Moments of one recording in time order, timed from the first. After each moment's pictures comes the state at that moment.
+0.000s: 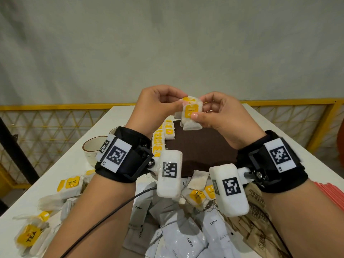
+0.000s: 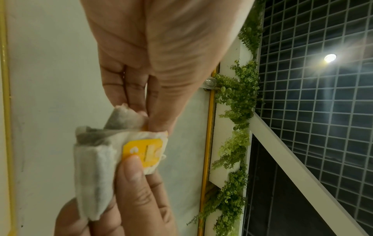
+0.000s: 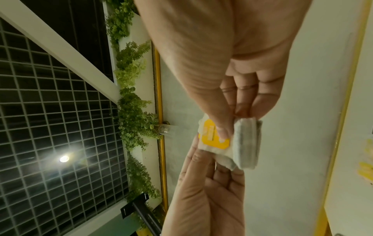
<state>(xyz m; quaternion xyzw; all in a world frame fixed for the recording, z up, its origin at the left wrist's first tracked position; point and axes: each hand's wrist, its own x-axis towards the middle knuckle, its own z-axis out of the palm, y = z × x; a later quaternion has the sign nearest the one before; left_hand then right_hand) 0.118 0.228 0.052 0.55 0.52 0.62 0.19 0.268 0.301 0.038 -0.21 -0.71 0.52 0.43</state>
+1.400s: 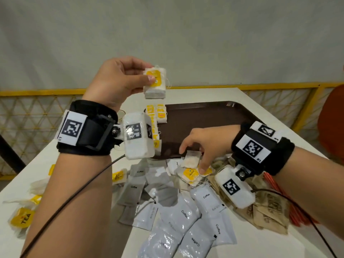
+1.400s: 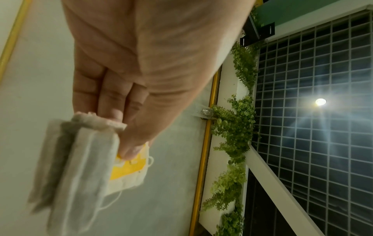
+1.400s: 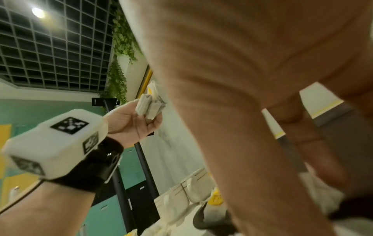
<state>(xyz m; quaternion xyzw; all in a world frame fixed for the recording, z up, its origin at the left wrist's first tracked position) 0.080 0.207 0.063 0.53 0.51 0.64 0.23 0.278 0.294 0.003 -0.25 -0.94 0.13 -0.16</state>
